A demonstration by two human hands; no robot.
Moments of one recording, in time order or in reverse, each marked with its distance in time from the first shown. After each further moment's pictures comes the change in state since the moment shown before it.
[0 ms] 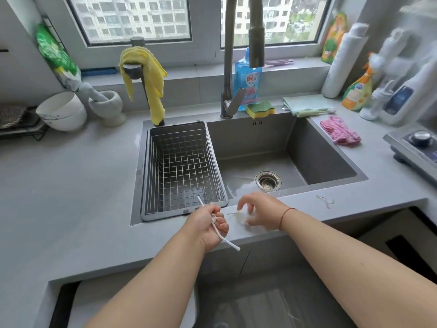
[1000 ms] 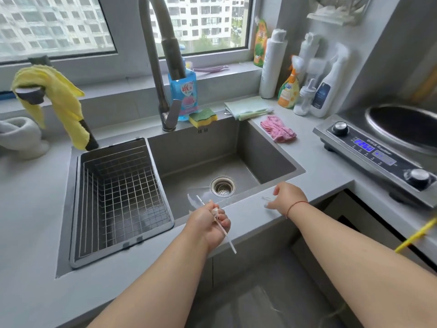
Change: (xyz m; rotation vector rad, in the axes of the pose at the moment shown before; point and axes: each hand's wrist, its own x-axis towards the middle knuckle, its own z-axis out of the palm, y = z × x) left_hand 0.034 -0.051 0.109 0.031 -0.163 -0.091; right_hand -0.062 0.126 -0.058 0.152 0.344 0.737
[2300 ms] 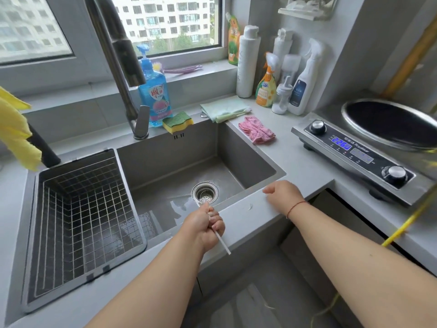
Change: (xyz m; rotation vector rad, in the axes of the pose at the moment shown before) left_hand 0.043 -0.011 0.042 -0.008 -0.022 -0.081; right_hand 0.046 0.045 -0.013 0.170 -0.002 -0.023
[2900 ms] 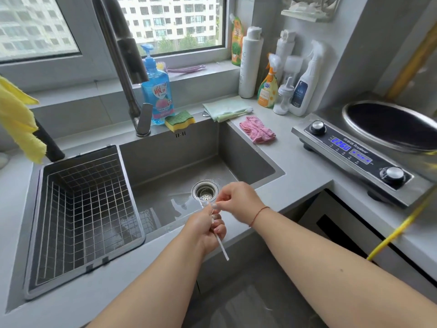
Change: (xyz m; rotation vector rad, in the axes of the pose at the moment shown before) left_hand -0.001 -0.015 -0.003 0.120 0.041 0.058; right_hand -0.048 -0.075 0.029 0.102 -0.032 -0.466
